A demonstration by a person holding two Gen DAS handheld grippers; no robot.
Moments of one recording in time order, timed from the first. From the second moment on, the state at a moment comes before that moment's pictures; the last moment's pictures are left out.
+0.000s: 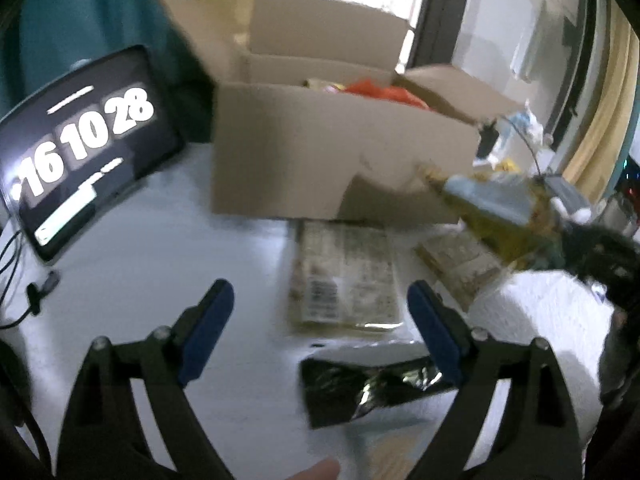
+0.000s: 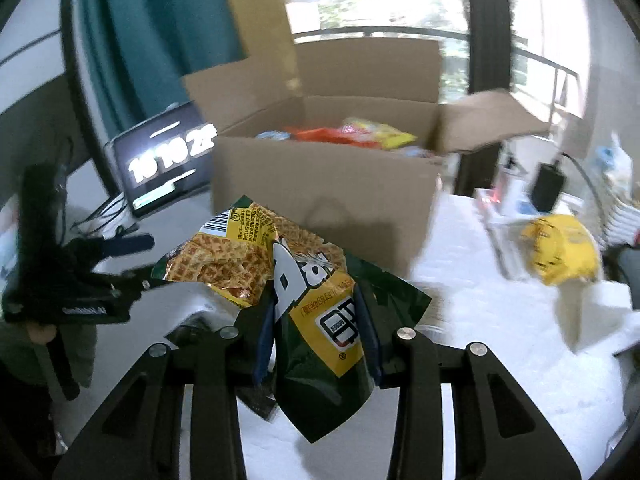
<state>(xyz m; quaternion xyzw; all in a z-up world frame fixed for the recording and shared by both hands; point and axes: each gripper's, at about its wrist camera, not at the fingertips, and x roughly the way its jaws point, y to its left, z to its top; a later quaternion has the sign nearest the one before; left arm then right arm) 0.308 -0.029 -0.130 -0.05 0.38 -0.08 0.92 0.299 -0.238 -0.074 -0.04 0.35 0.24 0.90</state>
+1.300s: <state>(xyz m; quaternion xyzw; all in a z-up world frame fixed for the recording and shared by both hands) 0.253 -0.029 -0.129 -0.01 0.39 -0.10 0.91 0.287 -0.286 -0.056 0.00 0.34 0.20 0.92</state>
